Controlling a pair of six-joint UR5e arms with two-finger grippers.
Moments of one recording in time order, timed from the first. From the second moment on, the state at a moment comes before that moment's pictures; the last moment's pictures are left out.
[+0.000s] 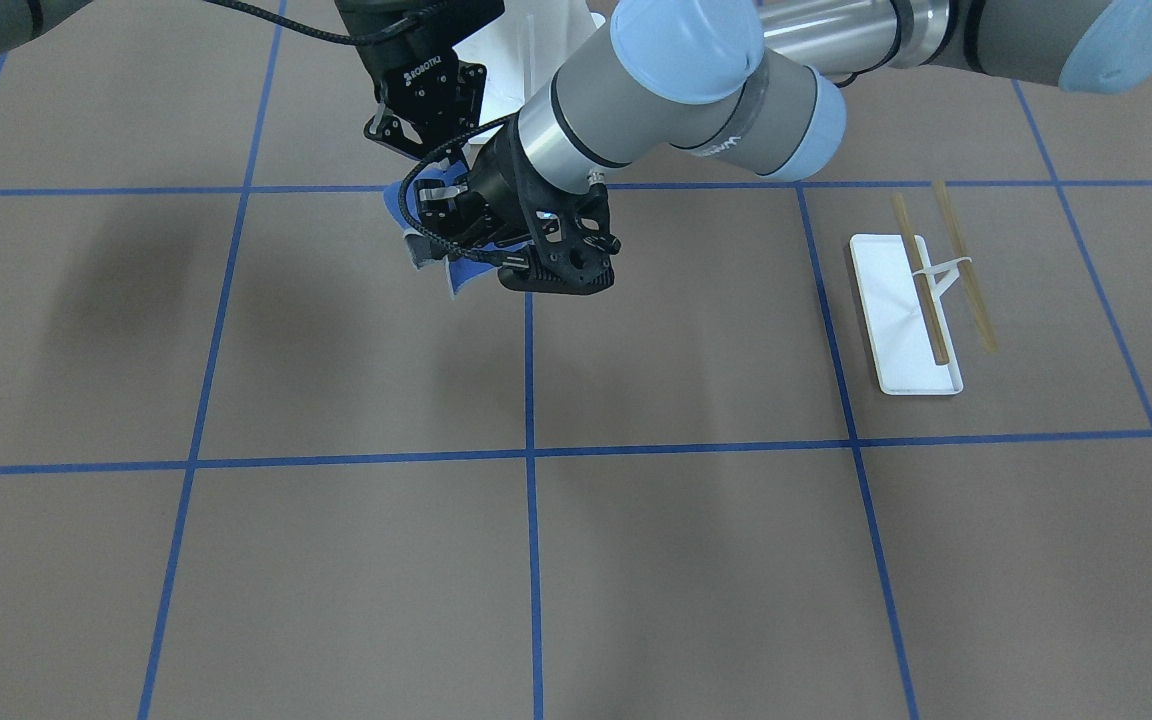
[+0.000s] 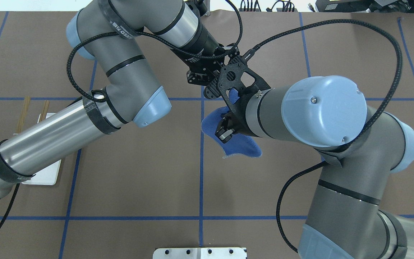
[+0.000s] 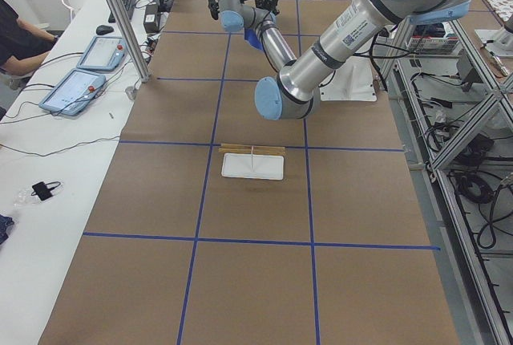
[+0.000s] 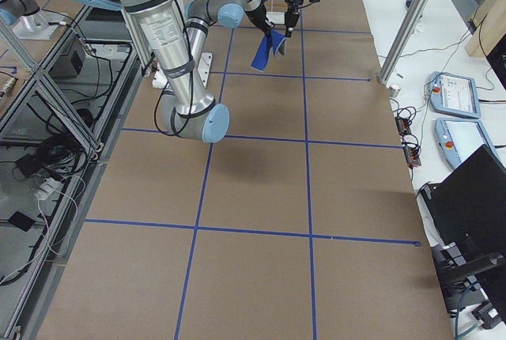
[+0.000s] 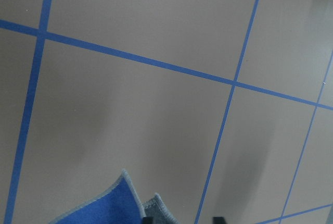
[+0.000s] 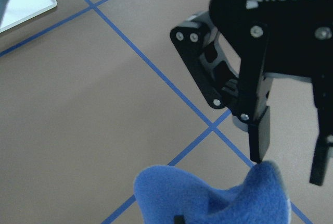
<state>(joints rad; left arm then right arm) -0.75 -2.53 -1.45 -2.04 -2.39 -1.62 0.48 -0.97 2.15 -1.65 1.61 0.44</state>
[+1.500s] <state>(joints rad) -0.74 -2.54 -1.46 -2.04 -2.35 -1.68 0.48 -0.97 2.16 -1.65 1.62 0.44</state>
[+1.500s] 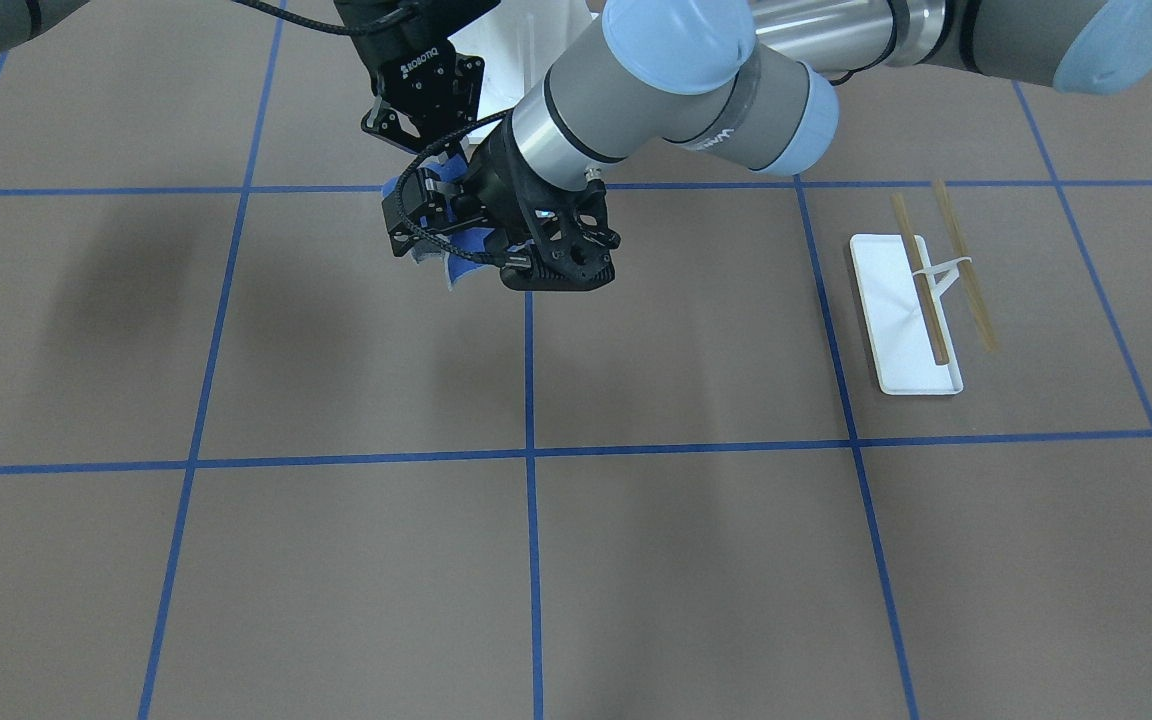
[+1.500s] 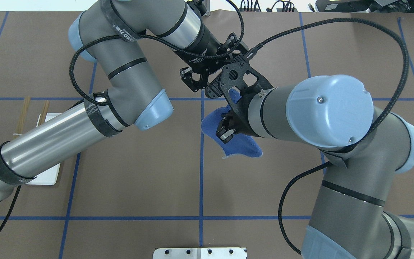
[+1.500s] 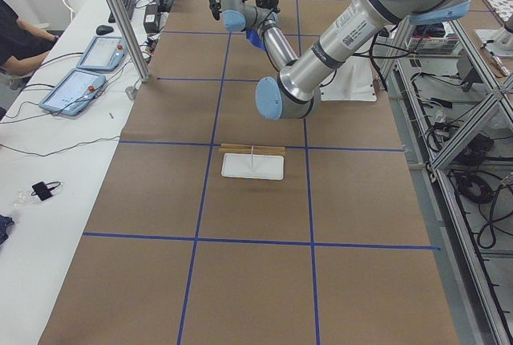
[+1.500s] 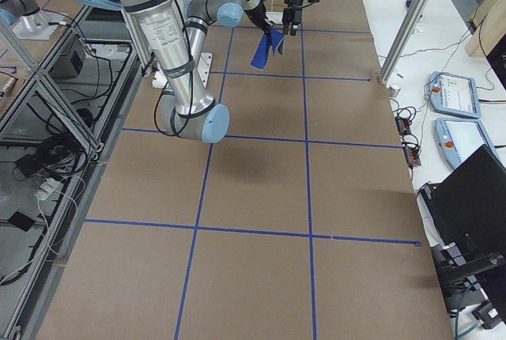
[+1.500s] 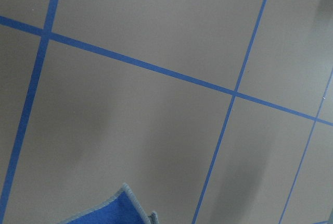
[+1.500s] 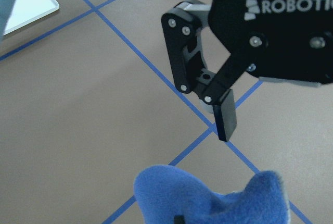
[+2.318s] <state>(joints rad) -0.71 -2.54 -1.46 -2.04 -2.35 -1.69 0.48 -0.97 2.16 -1.65 1.62 0.44</state>
